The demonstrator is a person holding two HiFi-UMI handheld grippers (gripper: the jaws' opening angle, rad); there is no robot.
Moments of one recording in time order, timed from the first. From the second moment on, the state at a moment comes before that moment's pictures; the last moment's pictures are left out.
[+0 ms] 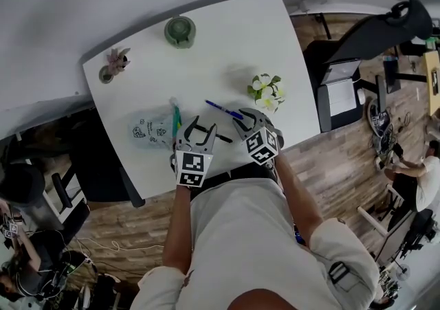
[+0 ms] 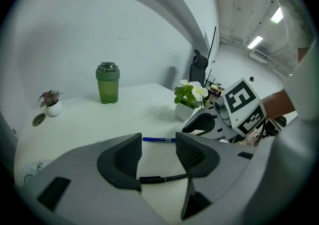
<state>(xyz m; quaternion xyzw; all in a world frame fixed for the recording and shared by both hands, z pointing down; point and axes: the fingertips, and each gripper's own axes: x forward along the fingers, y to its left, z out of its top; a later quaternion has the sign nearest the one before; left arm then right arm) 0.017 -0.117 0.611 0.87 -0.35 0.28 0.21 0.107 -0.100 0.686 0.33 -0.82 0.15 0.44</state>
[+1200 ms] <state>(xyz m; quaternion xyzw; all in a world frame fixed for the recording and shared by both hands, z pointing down) -0.086 -0.097 0.638 0.76 -0.50 0.37 0.19 0.053 -0.088 0.646 0.24 -0.87 0.11 0.42</state>
